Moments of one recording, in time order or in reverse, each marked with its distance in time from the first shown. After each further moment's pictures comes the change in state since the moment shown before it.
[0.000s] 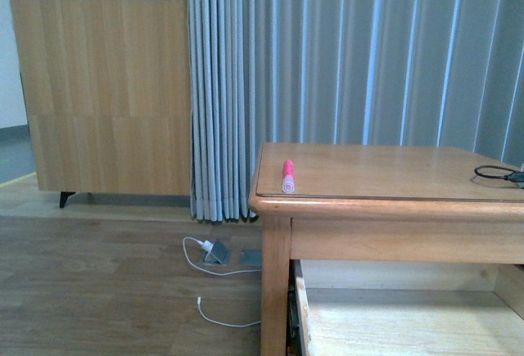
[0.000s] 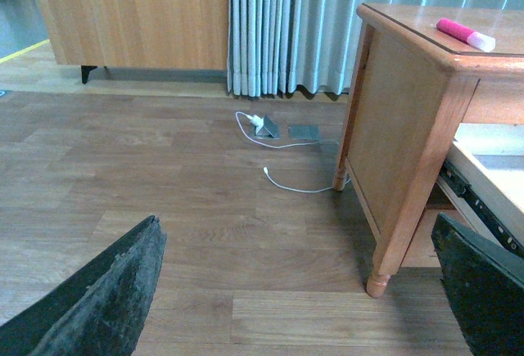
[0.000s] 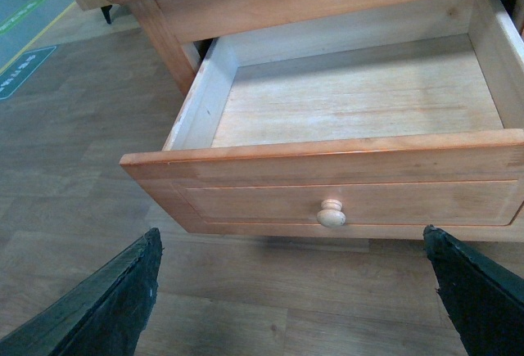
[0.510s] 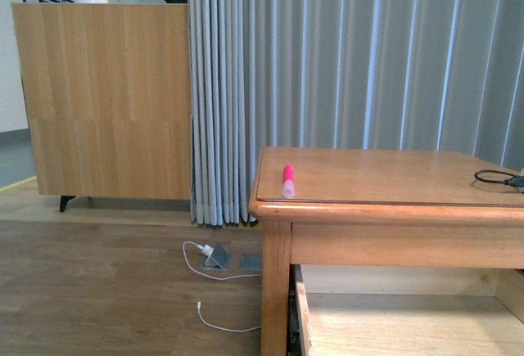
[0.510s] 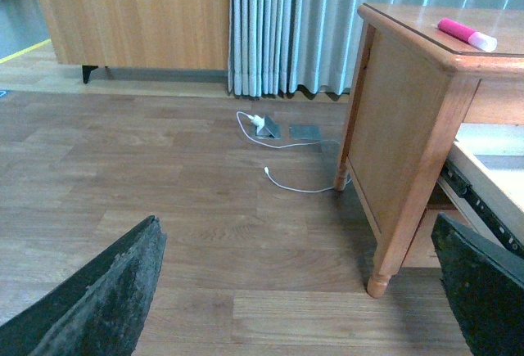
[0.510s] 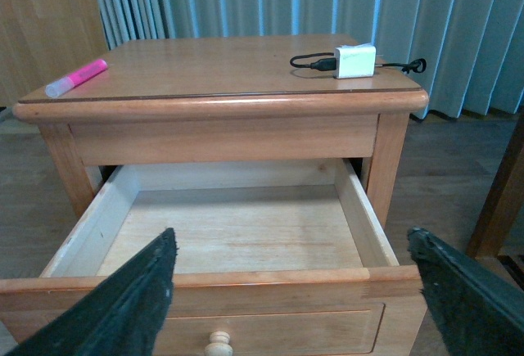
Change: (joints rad) left arm 0.000 0.000 0.000 0.000 0.000 0.000; right arm 0.114 -0.138 -0.143 0.385 0.379 -0.082
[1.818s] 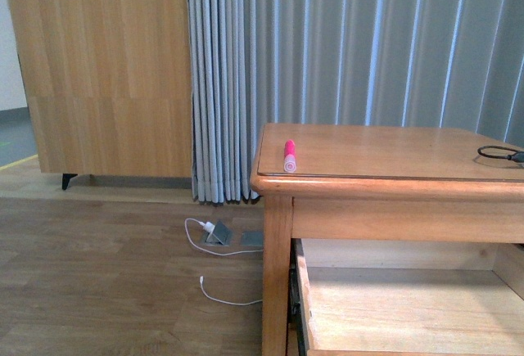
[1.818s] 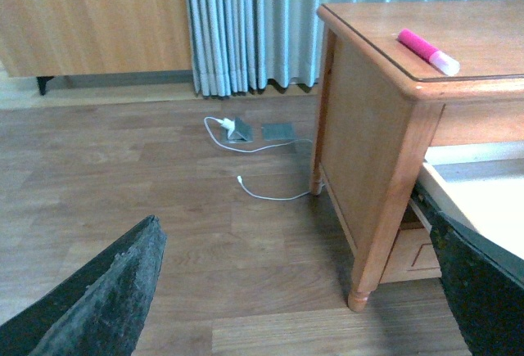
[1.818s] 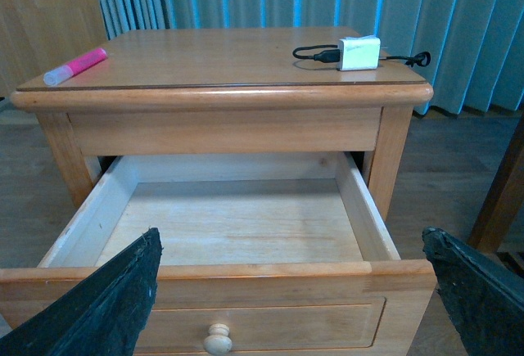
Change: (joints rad) left arm -0.203 0.787 0.255 0.496 -0.100 0.042; right arm 0.002 0.000 -0.002 0.000 0.003 -0.008
